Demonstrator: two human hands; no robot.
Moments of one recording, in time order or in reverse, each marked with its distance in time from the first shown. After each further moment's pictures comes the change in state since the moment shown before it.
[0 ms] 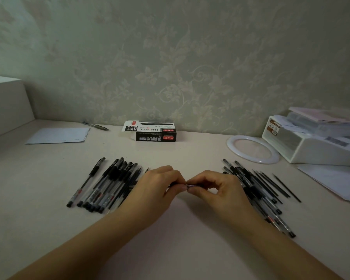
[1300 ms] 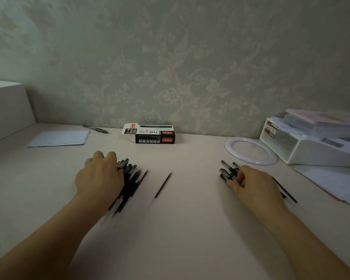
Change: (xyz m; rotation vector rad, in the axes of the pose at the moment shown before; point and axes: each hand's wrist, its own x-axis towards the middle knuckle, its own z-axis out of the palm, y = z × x) left_hand -0.004 -0.048 -0.052 0.638 0.033 -0.718; right_hand 0.000 0.022 -0.056 -0.818 0.170 0.427
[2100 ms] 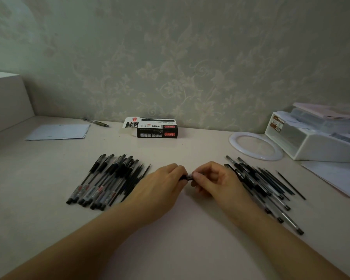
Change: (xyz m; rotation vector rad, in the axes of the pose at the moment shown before) left_hand -0.032 0.063 0.028 -0.380 -0.124 0.732; right_hand -0.017 -0.058 0.030 1.152 -0.318 -0.106
